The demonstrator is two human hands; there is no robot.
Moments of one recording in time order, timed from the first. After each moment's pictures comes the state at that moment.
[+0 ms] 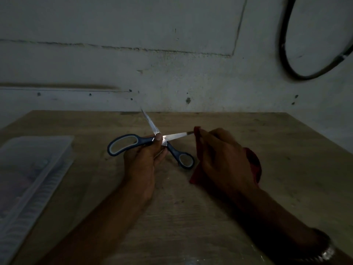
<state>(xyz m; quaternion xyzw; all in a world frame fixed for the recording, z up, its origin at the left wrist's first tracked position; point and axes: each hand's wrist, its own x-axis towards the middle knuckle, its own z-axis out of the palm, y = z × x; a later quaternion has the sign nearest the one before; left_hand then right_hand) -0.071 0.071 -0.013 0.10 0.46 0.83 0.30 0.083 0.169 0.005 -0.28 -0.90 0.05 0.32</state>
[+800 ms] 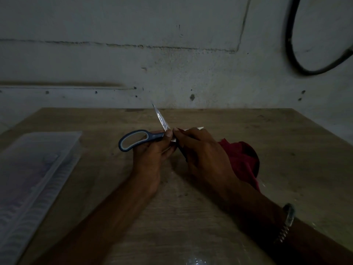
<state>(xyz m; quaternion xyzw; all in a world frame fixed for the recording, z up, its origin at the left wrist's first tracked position) -0.068 0.072 -0.012 0.15 0.45 0.82 0.32 0.055 0.157 -0.007 -0.16 -0.93 0.09 0.31</state>
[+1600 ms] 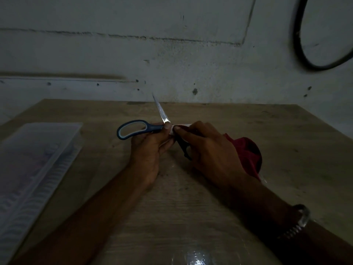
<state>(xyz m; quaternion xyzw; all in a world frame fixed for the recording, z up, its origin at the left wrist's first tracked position) -0.079 0.072 -0.015 0.15 0.47 0.81 0.32 0.065 0.156 0.002 -0.16 -0.96 0.01 0.25</state>
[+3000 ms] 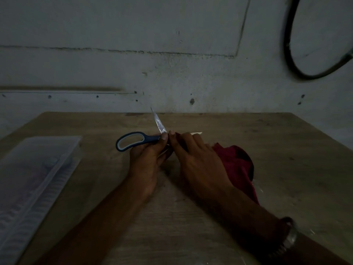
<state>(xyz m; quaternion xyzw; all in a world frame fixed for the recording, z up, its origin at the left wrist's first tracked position) -0.072 0.069 -0.011 0.17 0.45 0.81 0.33 0.052 0.142 -0.004 -0.20 -0.95 -0.09 0.23</state>
